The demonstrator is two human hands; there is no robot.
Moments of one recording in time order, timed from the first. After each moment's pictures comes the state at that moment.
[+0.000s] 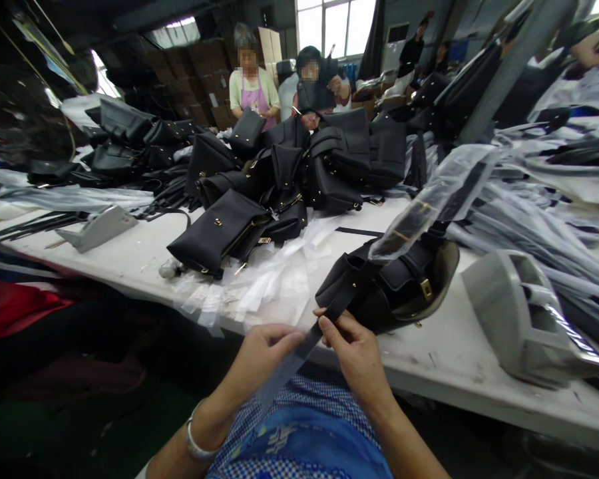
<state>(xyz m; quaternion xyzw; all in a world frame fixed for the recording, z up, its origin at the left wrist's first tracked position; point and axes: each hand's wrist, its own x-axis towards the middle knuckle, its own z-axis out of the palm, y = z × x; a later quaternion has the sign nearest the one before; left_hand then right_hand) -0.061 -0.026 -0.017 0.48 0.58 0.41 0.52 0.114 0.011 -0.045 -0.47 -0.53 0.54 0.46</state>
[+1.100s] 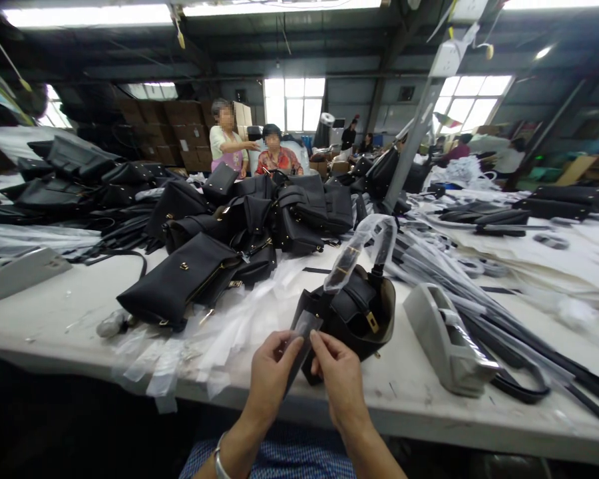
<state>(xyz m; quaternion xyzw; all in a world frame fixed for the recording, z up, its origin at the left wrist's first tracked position) -0.009 0.030 -0.049 0.49 0.54 0.56 0.39 0.111 0.035 -0.042 -0.53 -0.38 0.52 0.55</state>
